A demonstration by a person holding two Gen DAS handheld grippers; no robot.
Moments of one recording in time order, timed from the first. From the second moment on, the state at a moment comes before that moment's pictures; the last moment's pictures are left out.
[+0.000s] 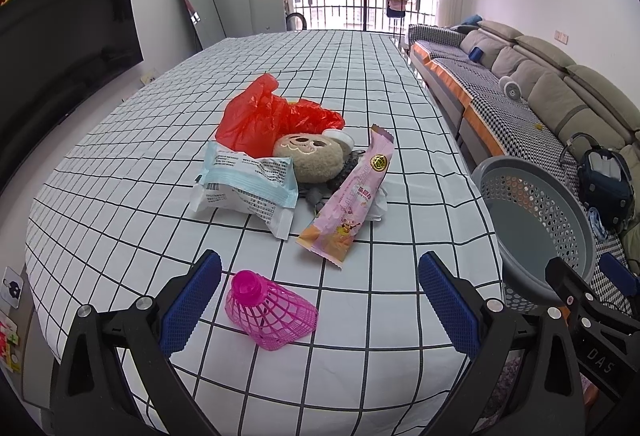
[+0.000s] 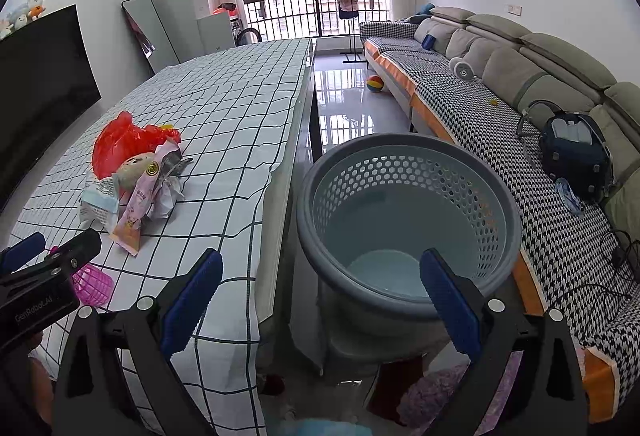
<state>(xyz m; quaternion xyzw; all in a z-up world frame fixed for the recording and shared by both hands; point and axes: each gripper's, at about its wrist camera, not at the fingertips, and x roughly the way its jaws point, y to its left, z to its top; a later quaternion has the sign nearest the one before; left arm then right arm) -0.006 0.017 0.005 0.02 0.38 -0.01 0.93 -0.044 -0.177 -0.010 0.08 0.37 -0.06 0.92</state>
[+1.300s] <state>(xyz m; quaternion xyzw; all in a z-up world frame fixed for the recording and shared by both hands) -0.009 0.079 -0.036 0.01 0.41 -0.03 0.91 -0.031 -0.120 -0.017 0.06 0.39 0.02 0.92</state>
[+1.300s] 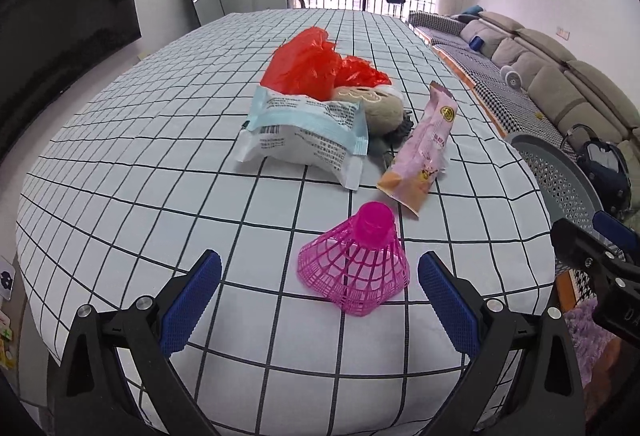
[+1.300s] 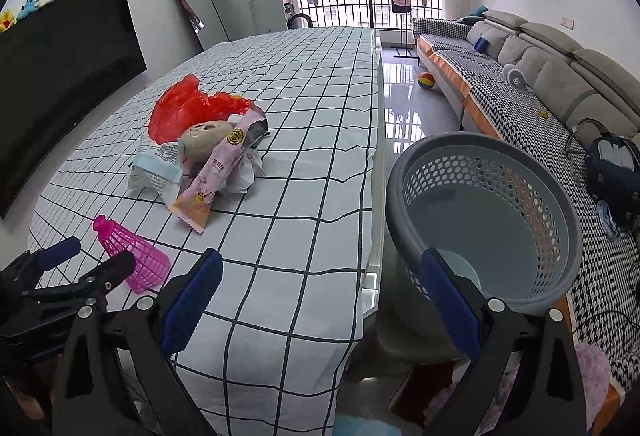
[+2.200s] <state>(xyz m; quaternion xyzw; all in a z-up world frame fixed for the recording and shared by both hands) 0.005 0.103 -0.027 0.02 0.38 -0.02 0.92 0.023 -0.069 -0.024 0.05 0.40 0.06 0.91</state>
